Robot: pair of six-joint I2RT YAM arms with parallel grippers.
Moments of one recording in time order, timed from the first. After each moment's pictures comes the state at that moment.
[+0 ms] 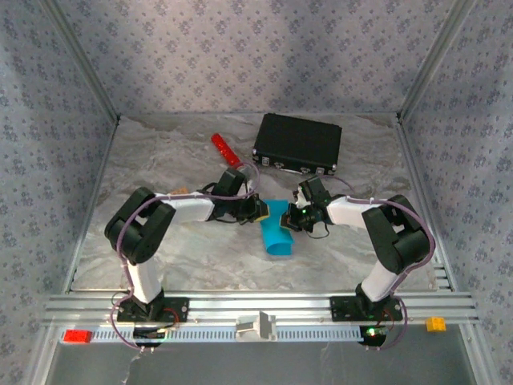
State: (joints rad) left arm -0.67 1.82 0.93 0.07 0.60 -0.98; right arm 0.47 1.67 0.74 -0.16 -0.50 0.72
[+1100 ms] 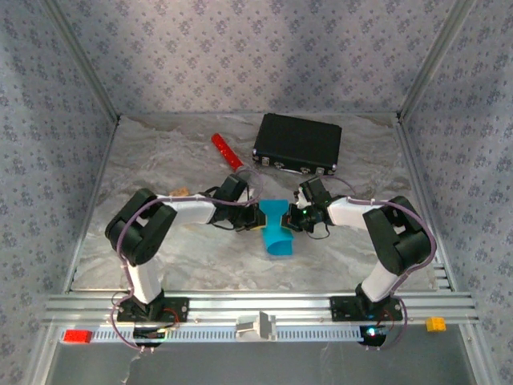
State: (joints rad) left arm -0.71 1.81 0.93 -0.07 0.56 -0.85; right arm 0.47 1.66 0.73 -0.16 -0.49 0.72
